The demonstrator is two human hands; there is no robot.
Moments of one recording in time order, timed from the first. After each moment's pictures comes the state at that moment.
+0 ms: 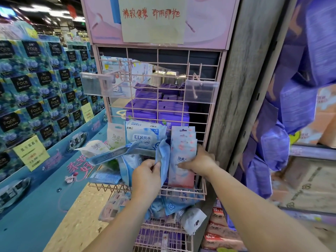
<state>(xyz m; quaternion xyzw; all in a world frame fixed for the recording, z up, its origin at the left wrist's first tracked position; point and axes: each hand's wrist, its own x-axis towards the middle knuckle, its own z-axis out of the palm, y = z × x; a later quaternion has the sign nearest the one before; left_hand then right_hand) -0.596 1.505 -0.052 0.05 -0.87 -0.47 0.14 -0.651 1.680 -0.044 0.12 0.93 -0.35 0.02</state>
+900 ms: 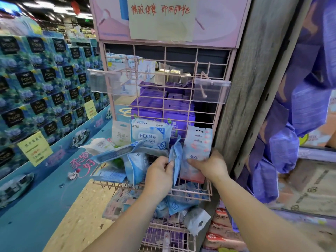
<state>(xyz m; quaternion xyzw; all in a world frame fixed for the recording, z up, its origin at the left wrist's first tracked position) -0.608 1.517 -0.061 -0.01 -0.85 -0.51 0.10 -0.642 1.688 -0.059 0.16 0.86 -0.47 -0.09</state>
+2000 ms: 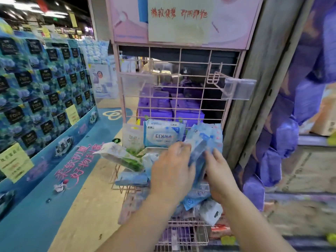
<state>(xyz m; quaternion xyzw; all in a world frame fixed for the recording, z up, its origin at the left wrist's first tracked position) -0.572 1.458 -0.008 -0.22 -0.91 -0.22 0.28 -0.572 1.588 -0.030 0.10 0.64 -0.74 -0.16</state>
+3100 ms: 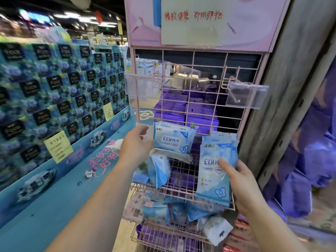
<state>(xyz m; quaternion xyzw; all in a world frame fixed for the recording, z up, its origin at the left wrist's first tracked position) -0.645 1.401 0.006 0.06 -0.86 -0.48 0.18 -0.587 1.659 -0.037 0.09 0.64 -0.76 -0.07</state>
